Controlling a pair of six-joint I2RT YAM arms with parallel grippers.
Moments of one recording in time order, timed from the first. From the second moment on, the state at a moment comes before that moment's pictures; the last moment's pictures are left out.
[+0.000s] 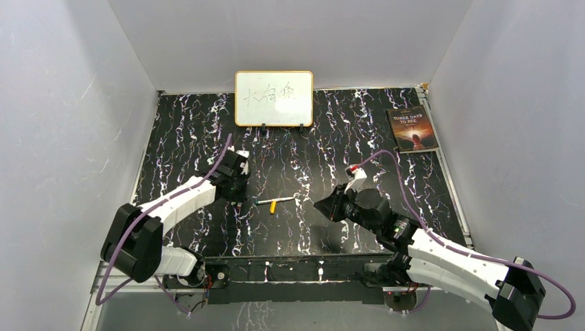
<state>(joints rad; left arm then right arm) -0.50 1.33 0.75 -0.52 -0.10 -0.34 0.86 0.74 0.36 0.04 0.06 0.69</state>
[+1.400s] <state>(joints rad) -0.46 1.59 0.92 -0.53 -0.14 -0.34 0.86 0.71 0.35 0.01 0.07 0.69</state>
